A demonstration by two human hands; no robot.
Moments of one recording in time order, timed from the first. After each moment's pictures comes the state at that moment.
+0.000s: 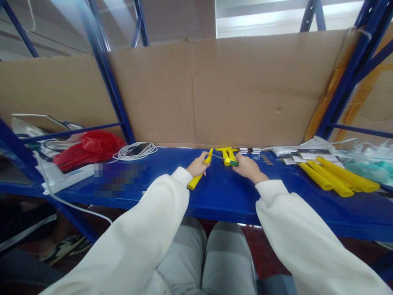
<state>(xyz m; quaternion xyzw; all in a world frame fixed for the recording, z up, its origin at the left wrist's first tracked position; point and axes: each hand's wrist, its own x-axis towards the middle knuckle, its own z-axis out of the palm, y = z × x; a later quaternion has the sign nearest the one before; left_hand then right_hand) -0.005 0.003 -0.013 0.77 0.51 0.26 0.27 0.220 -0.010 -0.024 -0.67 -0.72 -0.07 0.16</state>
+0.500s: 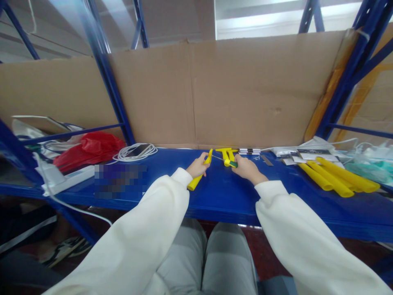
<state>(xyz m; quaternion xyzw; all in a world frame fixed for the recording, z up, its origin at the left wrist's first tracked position) -0.005 0.004 -0.015 0.78 0.51 0.26 0.26 0.216 -0.012 -0.024 -0.67 -0.72 -0.07 0.17</state>
